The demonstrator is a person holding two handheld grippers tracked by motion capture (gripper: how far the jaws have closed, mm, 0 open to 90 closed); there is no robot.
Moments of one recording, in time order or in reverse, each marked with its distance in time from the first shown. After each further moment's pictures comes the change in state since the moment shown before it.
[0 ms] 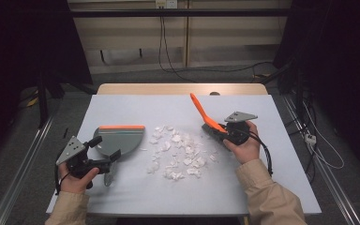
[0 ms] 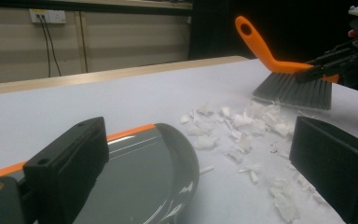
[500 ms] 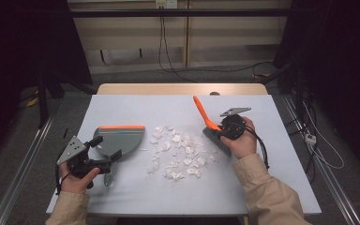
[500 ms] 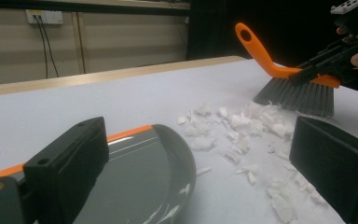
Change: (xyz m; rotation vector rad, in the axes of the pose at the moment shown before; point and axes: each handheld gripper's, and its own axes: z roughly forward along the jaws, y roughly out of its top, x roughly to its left) left arm -0.001 0.001 0.001 0.001 -0.008 0.009; right arm 0.002 0.018 0.007 0.168 -0.005 0.092
